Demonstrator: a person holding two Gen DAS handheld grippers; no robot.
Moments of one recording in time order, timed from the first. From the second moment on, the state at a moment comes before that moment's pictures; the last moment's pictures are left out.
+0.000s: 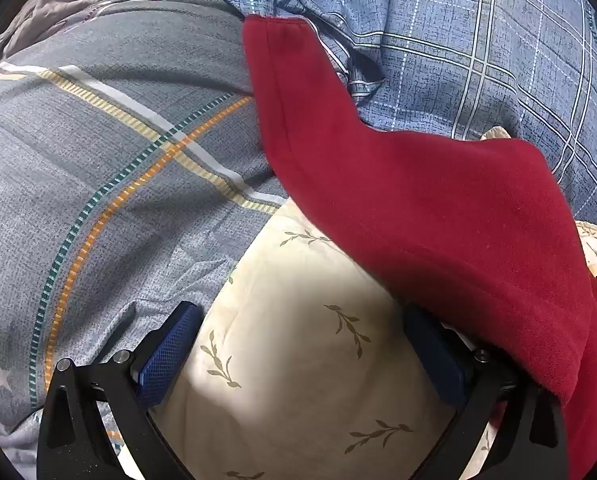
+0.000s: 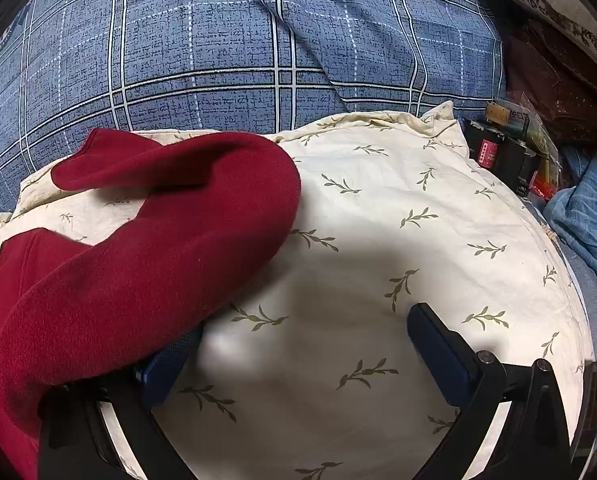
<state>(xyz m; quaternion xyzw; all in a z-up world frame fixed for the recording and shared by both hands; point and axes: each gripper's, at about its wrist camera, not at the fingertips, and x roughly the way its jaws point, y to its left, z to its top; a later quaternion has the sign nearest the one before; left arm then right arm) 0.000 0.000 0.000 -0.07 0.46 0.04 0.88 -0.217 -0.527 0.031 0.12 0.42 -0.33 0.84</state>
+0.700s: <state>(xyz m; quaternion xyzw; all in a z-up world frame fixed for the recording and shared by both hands) -0.006 0.003 0.004 -0.07 0.48 0.03 0.87 -0.216 -0.527 0.031 0.12 0.42 -0.34 0.84</state>
